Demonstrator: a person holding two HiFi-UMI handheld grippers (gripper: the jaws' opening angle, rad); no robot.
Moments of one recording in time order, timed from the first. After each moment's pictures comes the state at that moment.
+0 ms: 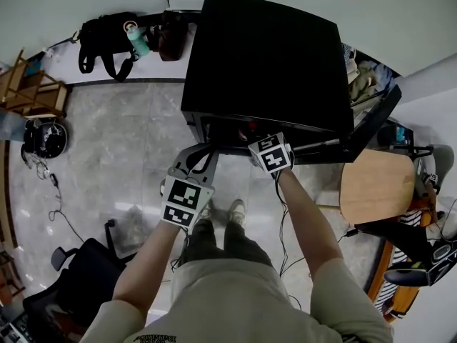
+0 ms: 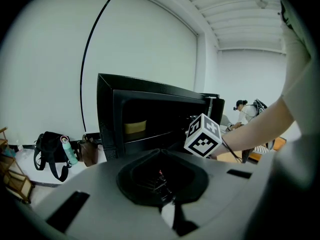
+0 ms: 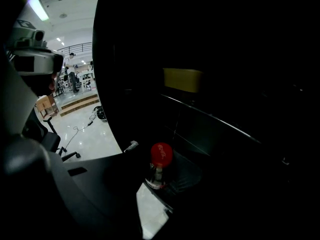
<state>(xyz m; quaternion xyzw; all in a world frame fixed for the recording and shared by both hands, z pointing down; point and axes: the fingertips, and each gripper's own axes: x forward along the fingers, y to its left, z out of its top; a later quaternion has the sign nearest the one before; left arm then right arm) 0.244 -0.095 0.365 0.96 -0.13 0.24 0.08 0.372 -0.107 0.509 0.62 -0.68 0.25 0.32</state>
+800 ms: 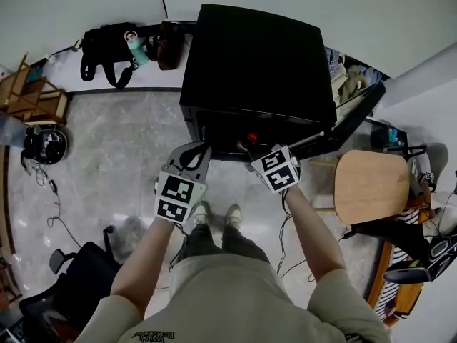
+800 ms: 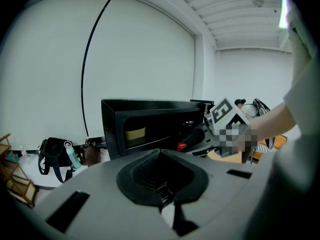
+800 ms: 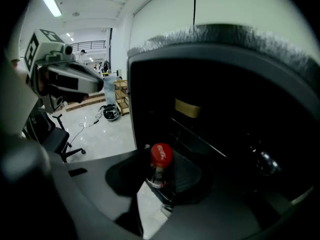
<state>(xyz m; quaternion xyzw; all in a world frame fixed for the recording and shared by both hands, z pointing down) 0.227 -0.081 0.333 0.96 -0.14 0.24 0.07 0.341 -0.050 0.421 0.60 -0.69 0.21 0.34</state>
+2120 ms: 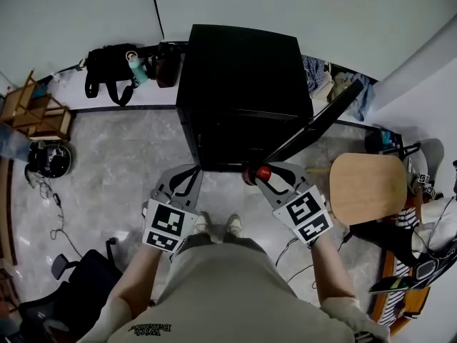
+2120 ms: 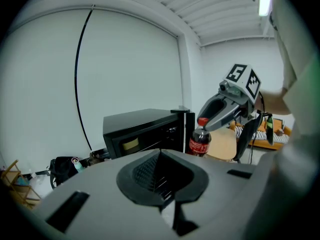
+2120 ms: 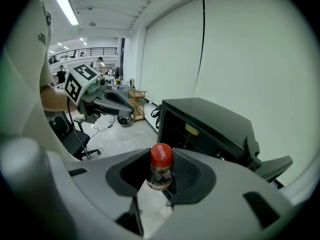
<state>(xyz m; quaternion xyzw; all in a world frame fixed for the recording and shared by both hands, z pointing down) 0.182 -0.012 0.250 0.96 -0.12 0.24 -0.01 0.284 0.072 0.257 0.57 -0.73 0.17 0.32</state>
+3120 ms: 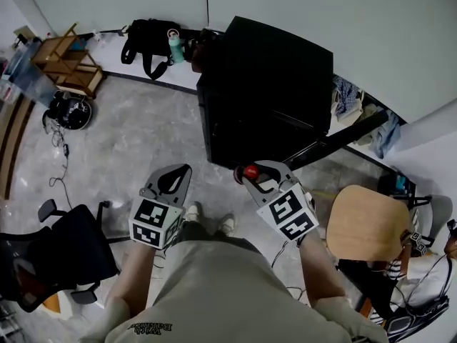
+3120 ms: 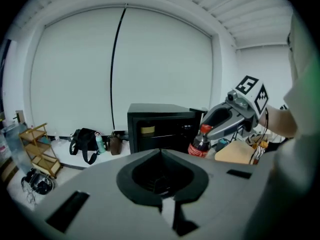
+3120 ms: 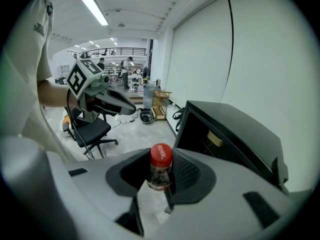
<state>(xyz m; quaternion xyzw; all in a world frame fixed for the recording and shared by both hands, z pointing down) 0.138 0.019 0.269 0.92 -0.28 0.24 0.11 0.257 0.069 0.278 0.44 -0.82 0.12 0.35</state>
